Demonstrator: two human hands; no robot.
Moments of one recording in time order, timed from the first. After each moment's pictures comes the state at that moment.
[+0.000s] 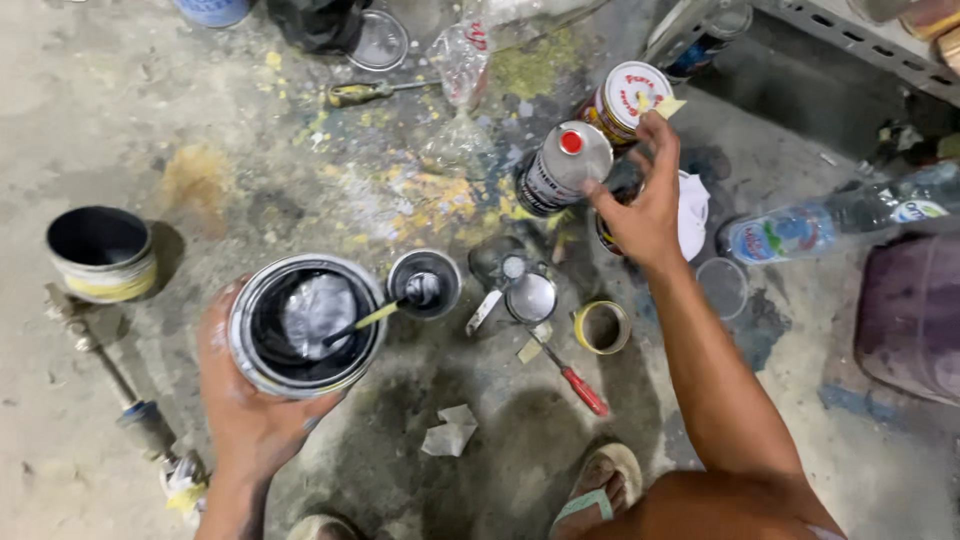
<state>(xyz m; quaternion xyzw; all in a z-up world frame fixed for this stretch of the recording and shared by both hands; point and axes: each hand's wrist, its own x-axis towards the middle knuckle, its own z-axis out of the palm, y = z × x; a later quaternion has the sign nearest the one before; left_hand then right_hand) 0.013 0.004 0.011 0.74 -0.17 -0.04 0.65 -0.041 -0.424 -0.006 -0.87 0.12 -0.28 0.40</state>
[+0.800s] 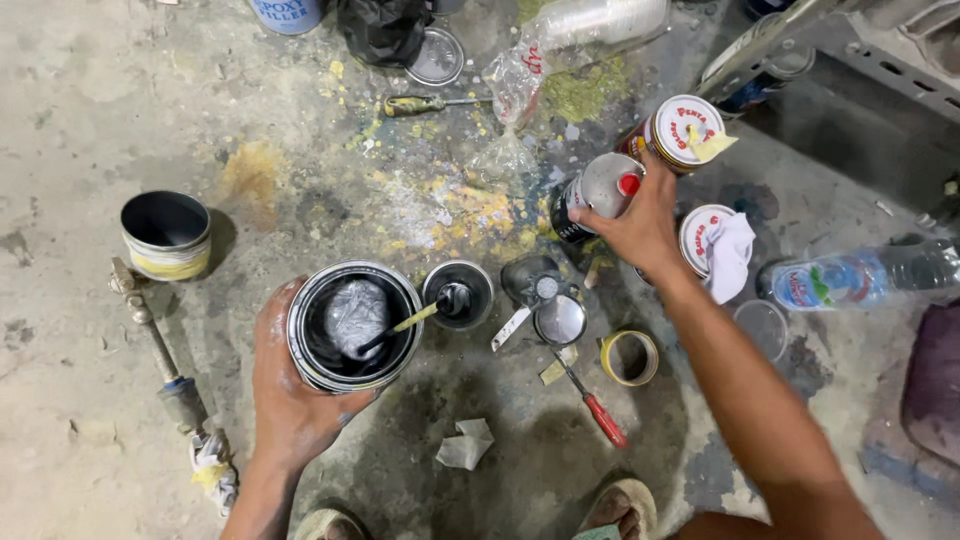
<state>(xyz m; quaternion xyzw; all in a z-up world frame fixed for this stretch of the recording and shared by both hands) 0.011 0.013 0.010 0.84 -0.23 0.03 0.48 0.004 -0.416 -0.022 -0.92 0.24 -0.09 0.29</state>
